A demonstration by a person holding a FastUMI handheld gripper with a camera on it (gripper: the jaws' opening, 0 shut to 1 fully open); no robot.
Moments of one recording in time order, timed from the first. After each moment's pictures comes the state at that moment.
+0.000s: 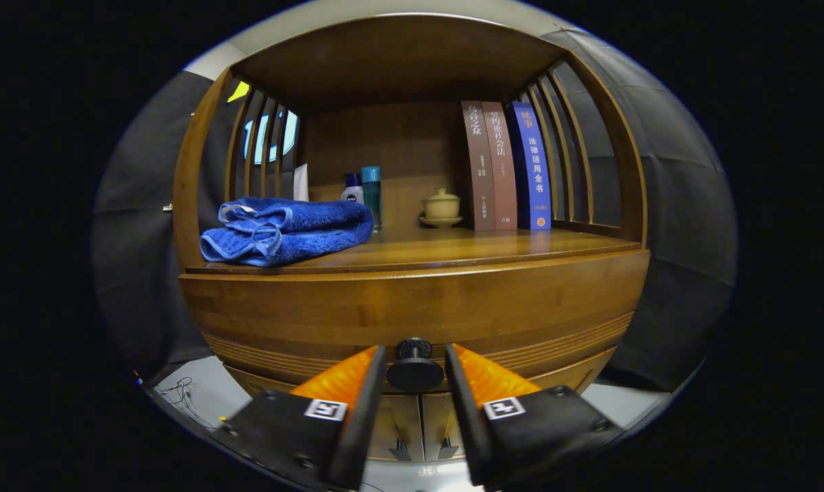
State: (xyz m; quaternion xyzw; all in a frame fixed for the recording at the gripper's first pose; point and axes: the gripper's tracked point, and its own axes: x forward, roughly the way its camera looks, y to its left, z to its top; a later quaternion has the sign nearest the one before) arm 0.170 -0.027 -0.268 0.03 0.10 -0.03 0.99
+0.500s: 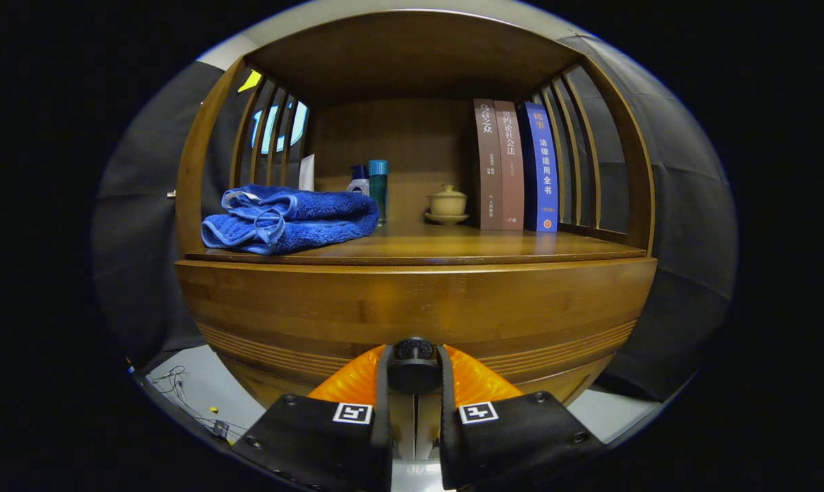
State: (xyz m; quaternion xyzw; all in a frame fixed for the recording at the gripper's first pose) arm 0.163 -0.027 -0.270 0.01 0.11 -0.03 0.99
